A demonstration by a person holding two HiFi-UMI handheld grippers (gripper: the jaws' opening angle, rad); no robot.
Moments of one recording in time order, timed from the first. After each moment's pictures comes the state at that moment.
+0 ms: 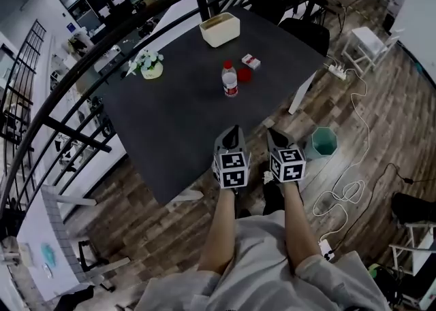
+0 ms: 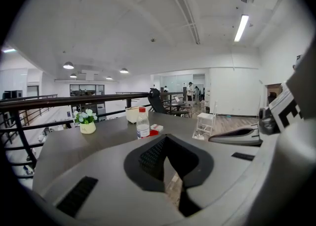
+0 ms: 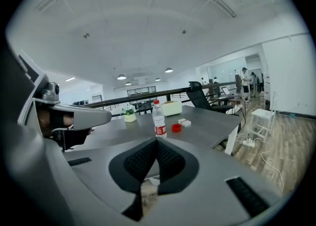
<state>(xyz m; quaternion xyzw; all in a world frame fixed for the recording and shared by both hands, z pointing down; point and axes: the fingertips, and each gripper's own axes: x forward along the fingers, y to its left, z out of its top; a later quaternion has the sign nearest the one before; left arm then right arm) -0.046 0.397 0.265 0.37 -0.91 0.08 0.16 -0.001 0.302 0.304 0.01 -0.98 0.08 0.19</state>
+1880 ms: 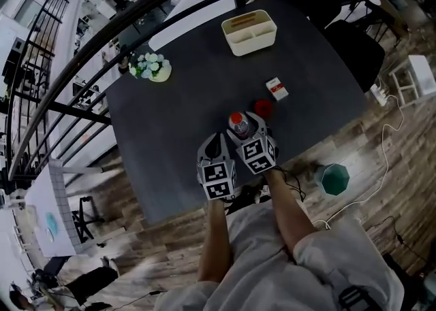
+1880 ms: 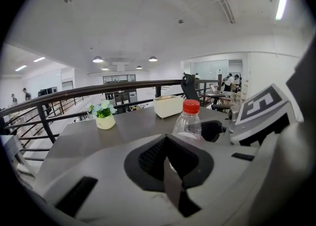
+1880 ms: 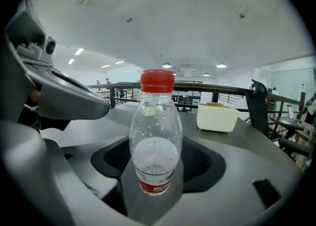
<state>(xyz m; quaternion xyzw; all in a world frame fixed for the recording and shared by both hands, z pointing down) -0.279 0.369 0.314 0.19 -0.95 0.07 0.23 -0.315 0.318 0.361 -0.25 -0.94 -0.07 0.20</state>
